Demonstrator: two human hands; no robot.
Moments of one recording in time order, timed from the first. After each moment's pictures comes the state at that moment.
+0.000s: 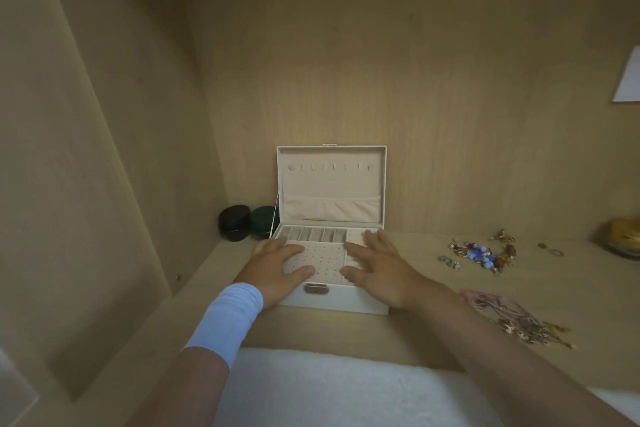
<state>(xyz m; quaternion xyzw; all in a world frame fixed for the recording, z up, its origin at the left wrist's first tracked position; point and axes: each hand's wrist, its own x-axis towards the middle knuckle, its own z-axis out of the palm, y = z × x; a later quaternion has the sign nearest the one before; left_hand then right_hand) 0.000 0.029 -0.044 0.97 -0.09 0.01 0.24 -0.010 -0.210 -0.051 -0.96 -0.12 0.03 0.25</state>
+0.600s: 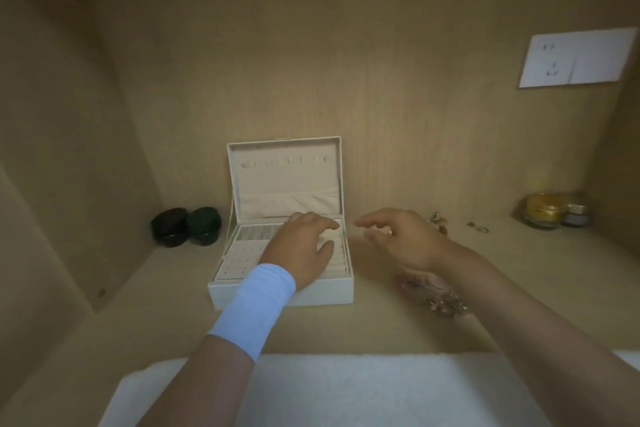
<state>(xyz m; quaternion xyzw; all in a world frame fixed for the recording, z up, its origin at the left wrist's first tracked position) -0.014 -0.118 -0.013 0.92 -0.29 0.14 0.21 -0.038 -0.336 -0.010 -0.94 -0.12 -0.10 0.30</state>
